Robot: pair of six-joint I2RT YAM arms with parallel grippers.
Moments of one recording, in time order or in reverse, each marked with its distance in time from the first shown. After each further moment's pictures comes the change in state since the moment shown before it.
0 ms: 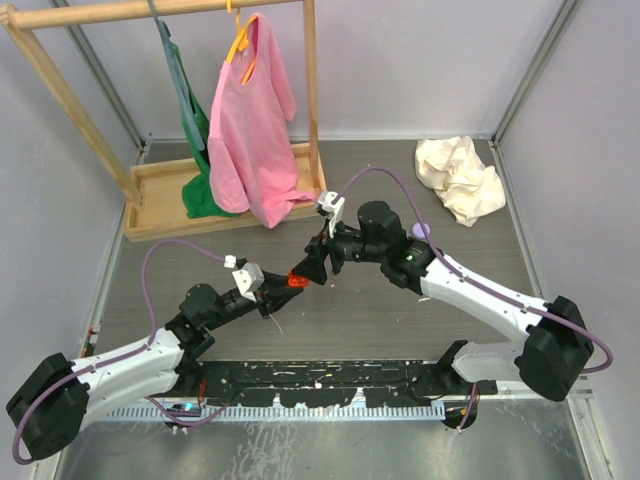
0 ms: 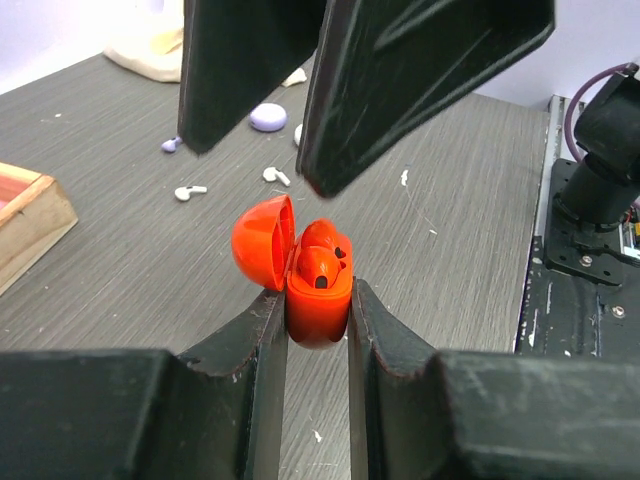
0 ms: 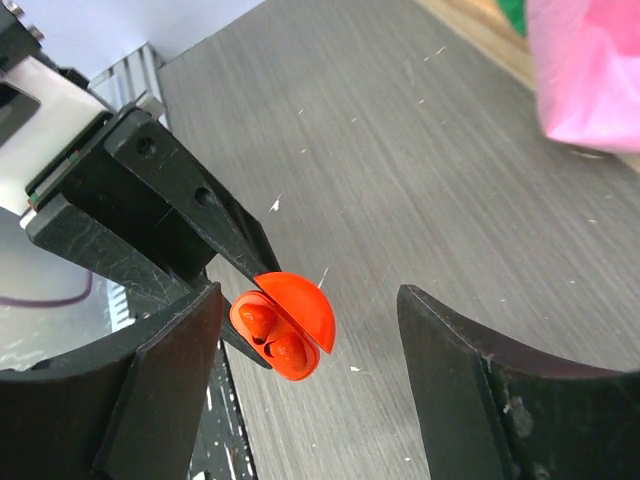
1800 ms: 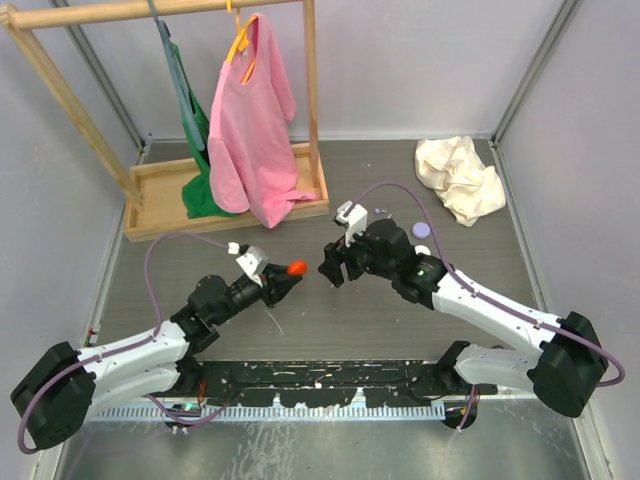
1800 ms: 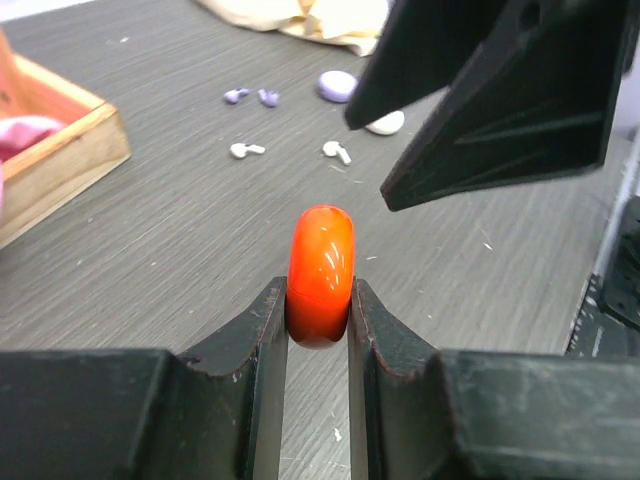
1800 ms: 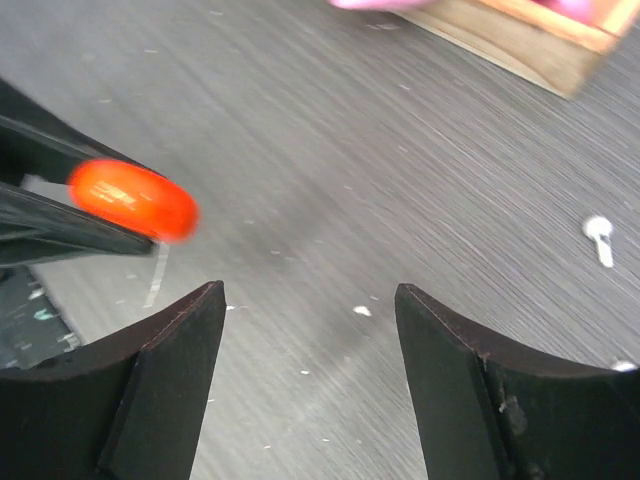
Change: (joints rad) left arm 0.000 0.074 0.053 -0.060 -0.147 -0.066; right arm -0.005 -0.090 -0.101 -0.152 0.312 -0.057
